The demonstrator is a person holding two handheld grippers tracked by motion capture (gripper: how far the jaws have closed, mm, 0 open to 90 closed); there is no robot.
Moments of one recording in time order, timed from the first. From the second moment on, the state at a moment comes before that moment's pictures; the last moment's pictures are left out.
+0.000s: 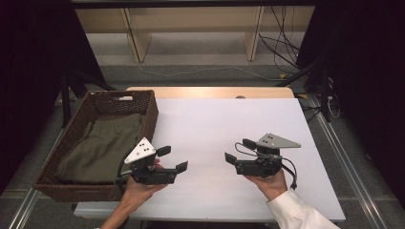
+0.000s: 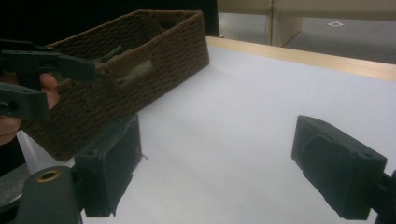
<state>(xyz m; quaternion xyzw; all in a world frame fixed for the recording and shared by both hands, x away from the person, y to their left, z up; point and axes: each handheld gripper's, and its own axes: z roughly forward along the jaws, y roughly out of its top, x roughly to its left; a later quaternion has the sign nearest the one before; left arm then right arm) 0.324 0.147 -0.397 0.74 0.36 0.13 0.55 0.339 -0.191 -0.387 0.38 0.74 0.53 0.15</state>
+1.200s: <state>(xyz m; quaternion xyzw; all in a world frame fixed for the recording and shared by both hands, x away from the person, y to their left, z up) 0.301 0.135 -0.420 0.75 0.32 0.15 0.55 0.307 -0.213 -0.403 0.38 0.73 0.54 0.17</state>
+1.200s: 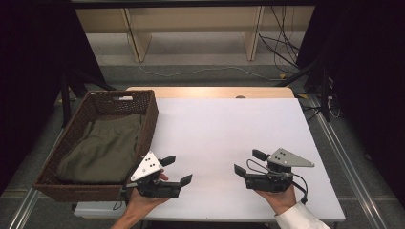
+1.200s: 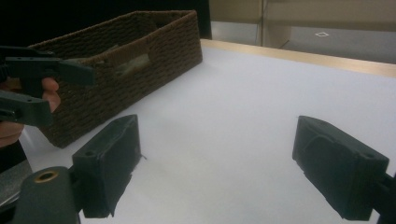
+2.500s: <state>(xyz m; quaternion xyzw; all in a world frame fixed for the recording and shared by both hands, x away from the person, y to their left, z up) 0.307 0.140 -0.430 0.75 0.34 0.15 0.55 0.295 -0.226 -0.413 0.39 0.72 0.54 0.18</state>
